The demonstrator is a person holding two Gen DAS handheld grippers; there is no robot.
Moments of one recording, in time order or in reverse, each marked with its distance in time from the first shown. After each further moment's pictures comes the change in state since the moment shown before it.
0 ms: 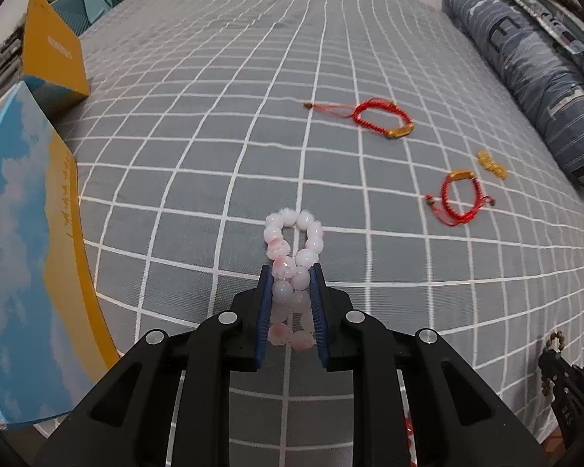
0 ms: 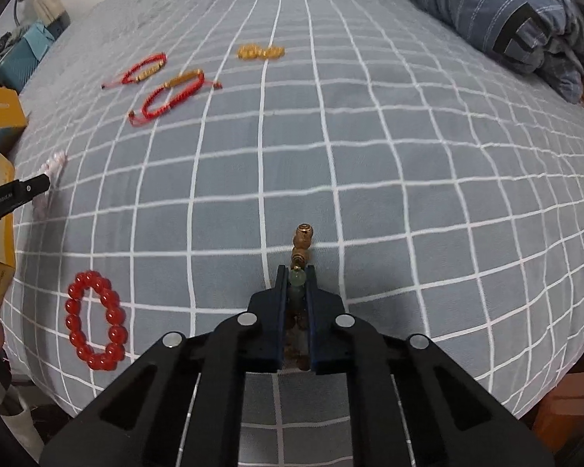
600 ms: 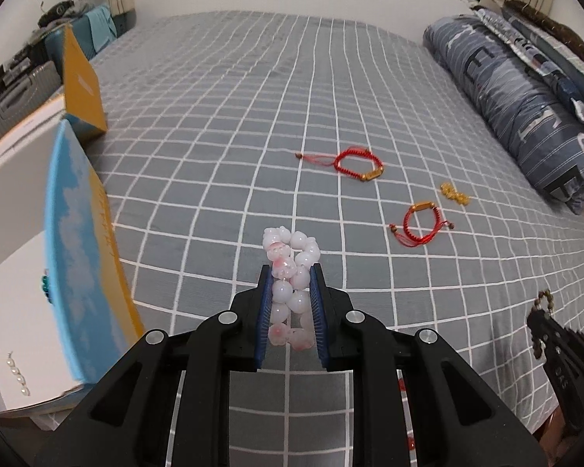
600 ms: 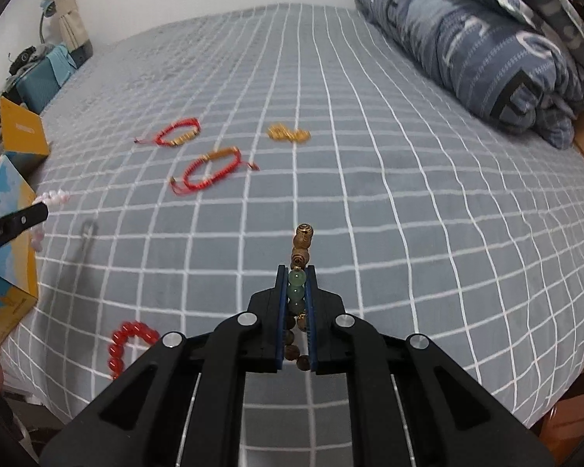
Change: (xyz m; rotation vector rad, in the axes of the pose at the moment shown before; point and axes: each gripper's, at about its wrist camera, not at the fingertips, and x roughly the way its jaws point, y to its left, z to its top) left arm -0.068 0.007 -0.005 0.014 -0.134 -0.037; right arm -0.041 0.029 0.021 -0.041 -0.209 0.004
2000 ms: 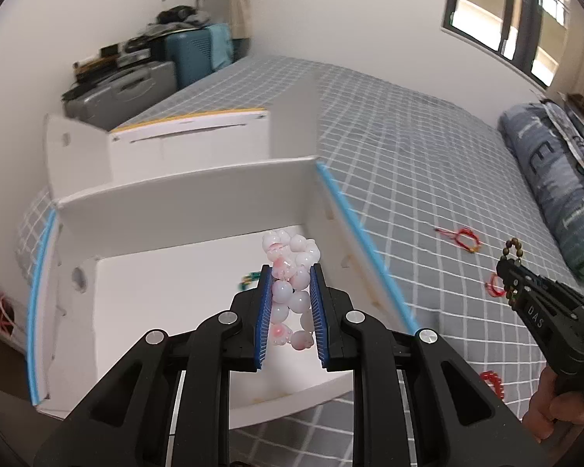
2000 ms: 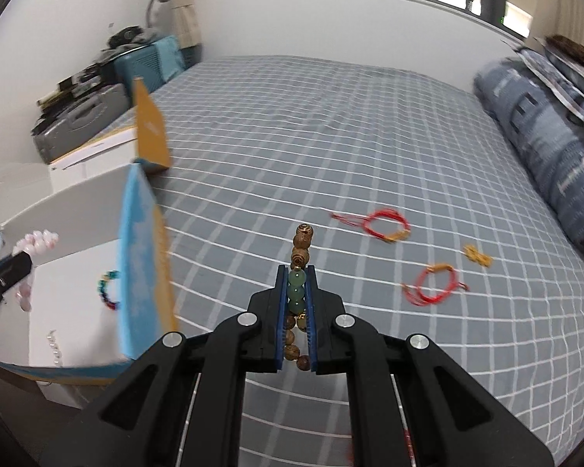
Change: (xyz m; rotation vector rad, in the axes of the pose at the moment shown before) left arm -0.125 0.188 -0.022 -0.220 -0.170 0.193; right arm -0.043 0.243 0.047 -0.265 -0.155 0.217
